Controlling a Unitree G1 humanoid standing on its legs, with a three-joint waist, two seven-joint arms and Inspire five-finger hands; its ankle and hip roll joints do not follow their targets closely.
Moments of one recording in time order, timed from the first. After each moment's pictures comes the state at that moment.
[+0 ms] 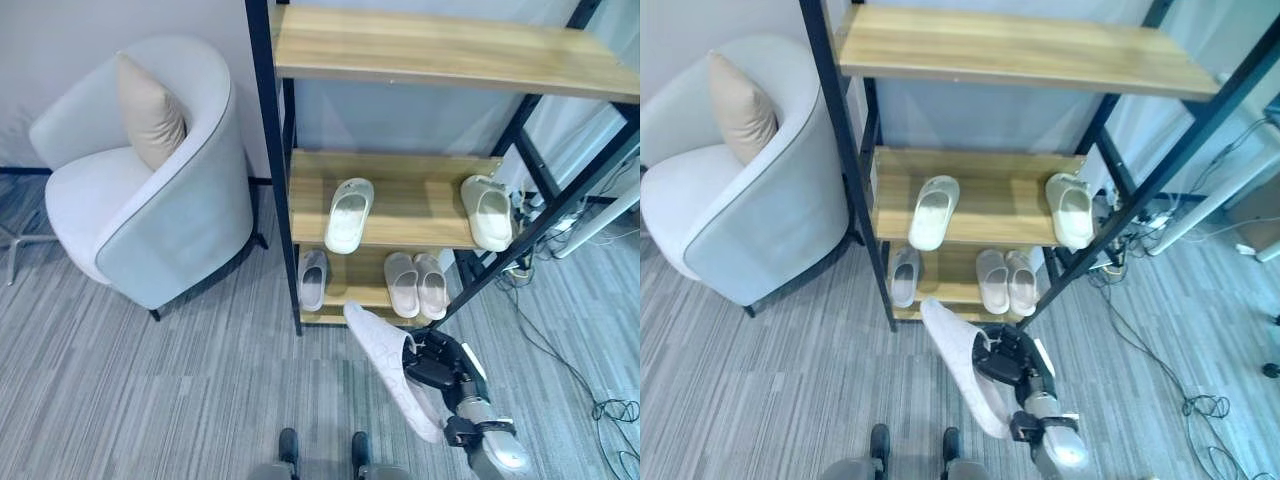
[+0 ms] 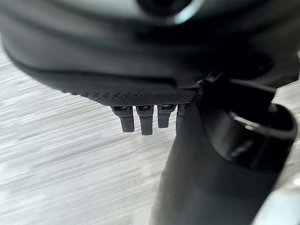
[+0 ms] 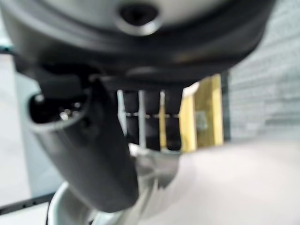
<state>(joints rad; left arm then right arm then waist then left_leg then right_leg) 0.10 0.21 -0.14 1.32 0.04 -0.09 0.11 0.23 -0.29 0.19 0.16 0.44 -0.17 0.01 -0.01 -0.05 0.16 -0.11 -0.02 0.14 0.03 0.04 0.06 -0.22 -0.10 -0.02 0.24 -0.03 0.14</state>
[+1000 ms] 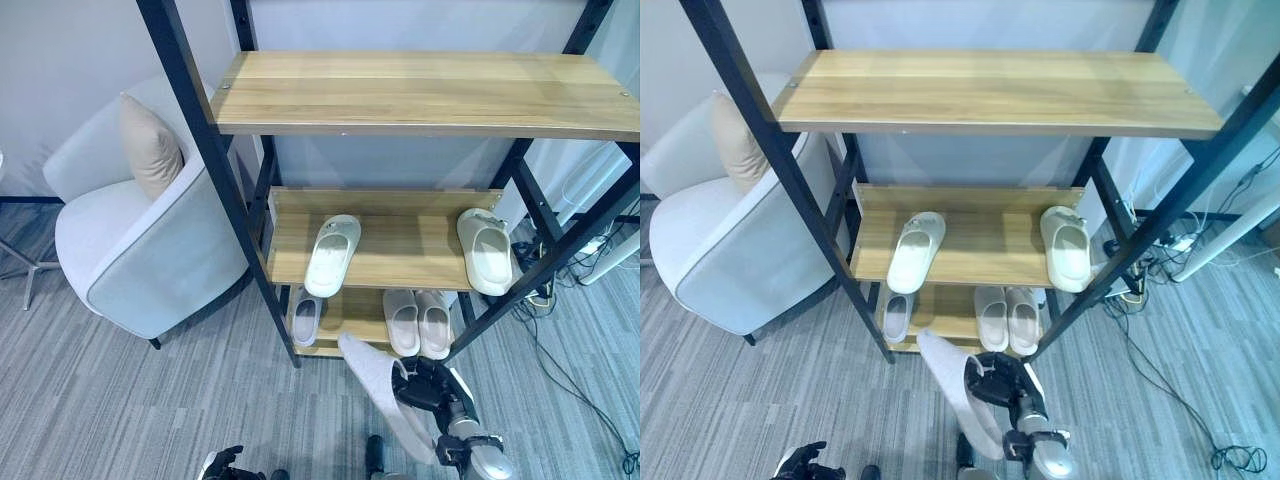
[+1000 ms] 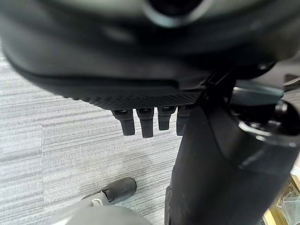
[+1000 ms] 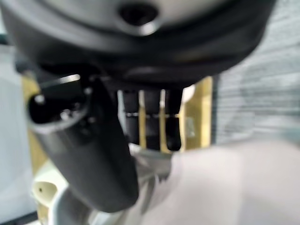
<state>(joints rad) 0.00 0.18 -0.15 1.28 0.04 -0.12 0.15 0.27 -0.35 0.23 0.27 0.42 -0.14 -0.03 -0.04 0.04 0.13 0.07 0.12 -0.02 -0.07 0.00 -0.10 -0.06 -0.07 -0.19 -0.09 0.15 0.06</state>
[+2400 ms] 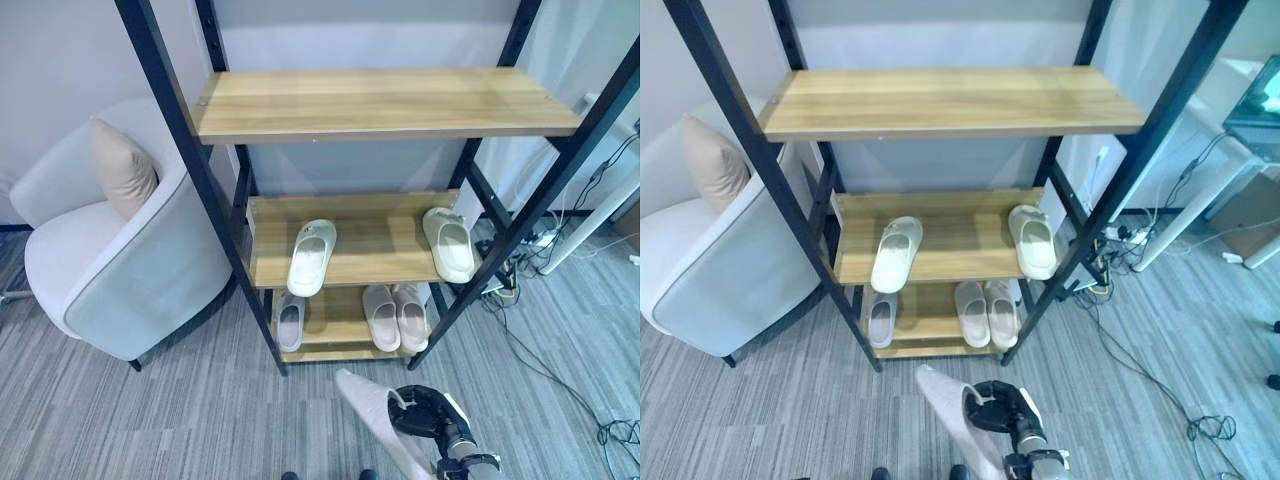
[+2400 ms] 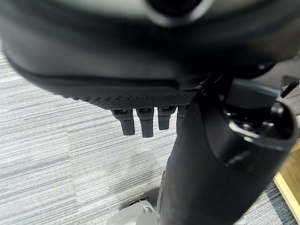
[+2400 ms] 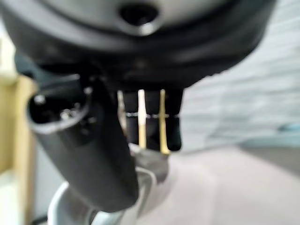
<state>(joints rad) 0.07 0.21 -0.17 1.26 -0.01 -0.11 0.14 0.19 -0.34 0.21 0.59 0.33 -0.15 -0.04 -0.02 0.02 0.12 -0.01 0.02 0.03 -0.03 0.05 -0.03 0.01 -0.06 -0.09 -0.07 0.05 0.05</state>
